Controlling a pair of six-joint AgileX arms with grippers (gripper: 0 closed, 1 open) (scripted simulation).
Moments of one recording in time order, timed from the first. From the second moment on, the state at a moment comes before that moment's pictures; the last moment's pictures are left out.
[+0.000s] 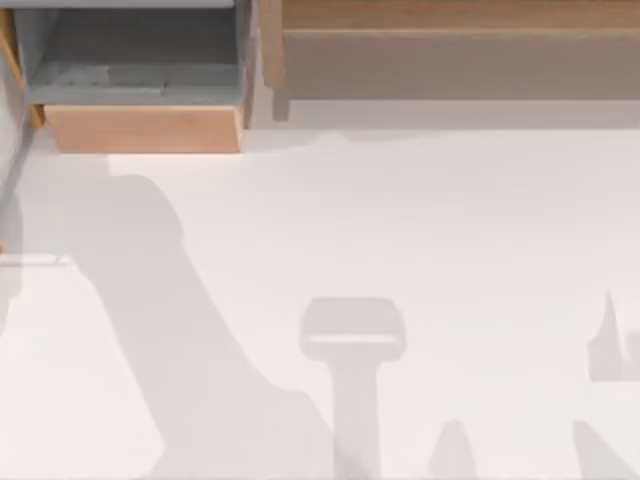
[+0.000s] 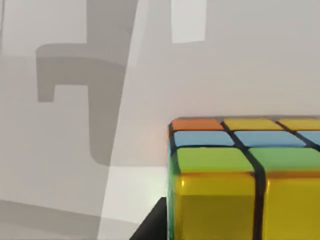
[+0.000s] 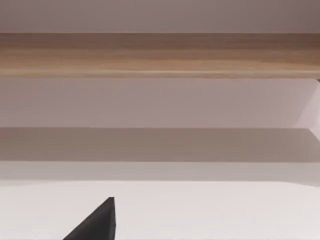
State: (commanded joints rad) left arm 0.33 2.51 2.27 -1.13 0.04 0.17; right arm 0.00 0.00 0.00 0.00 0.00 0.00
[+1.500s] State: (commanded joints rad) left arm 0.43 2.36 2.50 -1.26 0.09 0.35; right arm 0.00 0.00 0.00 0.00 0.00 0.00
